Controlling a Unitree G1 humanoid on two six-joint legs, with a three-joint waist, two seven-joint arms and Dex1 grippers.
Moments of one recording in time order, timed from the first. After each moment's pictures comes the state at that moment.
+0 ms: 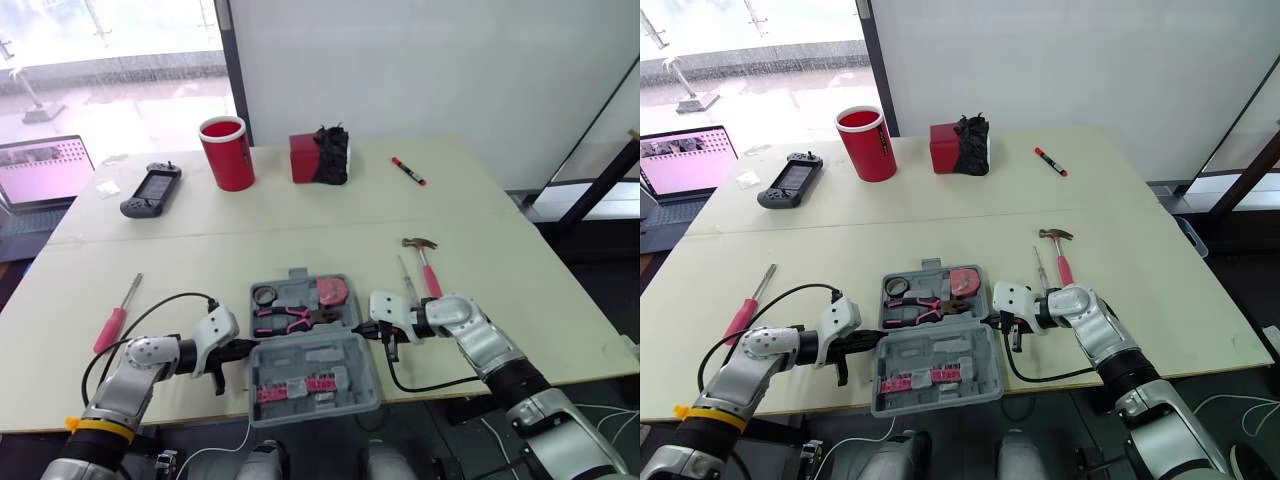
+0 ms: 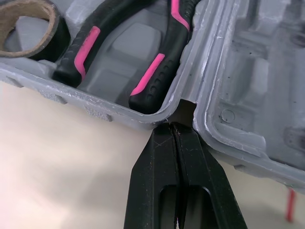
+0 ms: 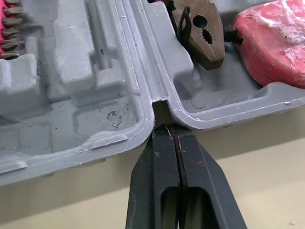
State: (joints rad) left arm -0.21 0.57 -0.11 0.26 -0.07 0.10 -1.02; right arm -0.54 -0.50 0.35 0.46 -0.07 0.00 1.11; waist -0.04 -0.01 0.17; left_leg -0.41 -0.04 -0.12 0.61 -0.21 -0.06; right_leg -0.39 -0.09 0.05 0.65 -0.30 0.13
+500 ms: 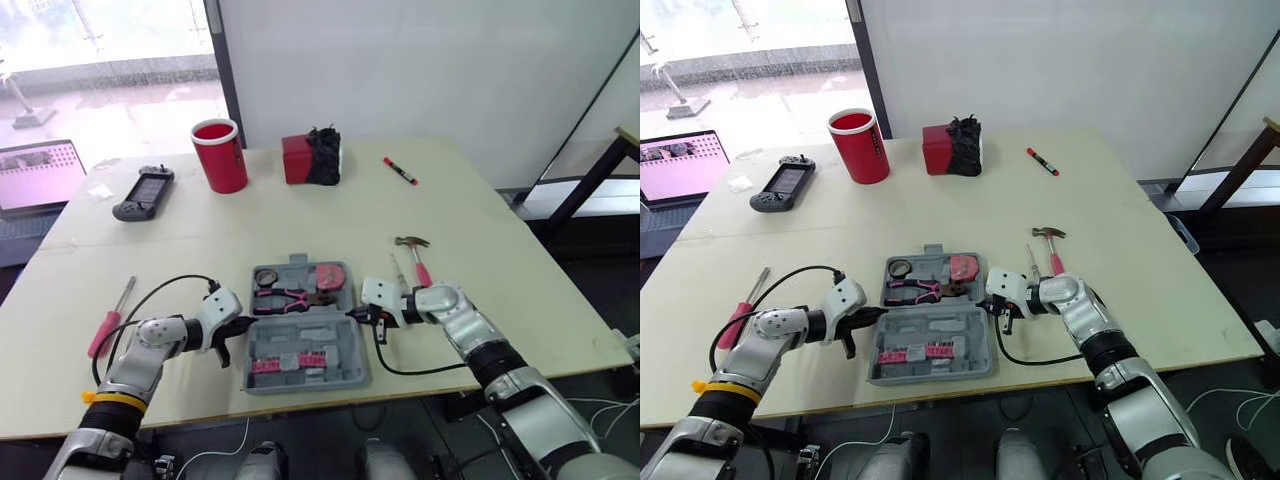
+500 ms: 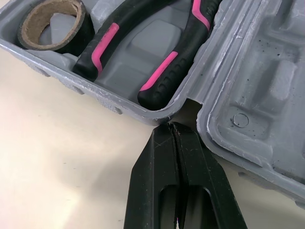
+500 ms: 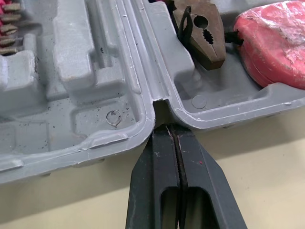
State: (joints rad) left arm -0.31 0.56 -0.10 0.38 -0.01 0.05 -0.93; right arm -0.65 -0.40 0.33 0.65 -0.11 -0.04 1.06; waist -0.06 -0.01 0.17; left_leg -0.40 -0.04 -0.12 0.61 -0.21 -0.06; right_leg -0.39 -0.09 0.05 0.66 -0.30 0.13
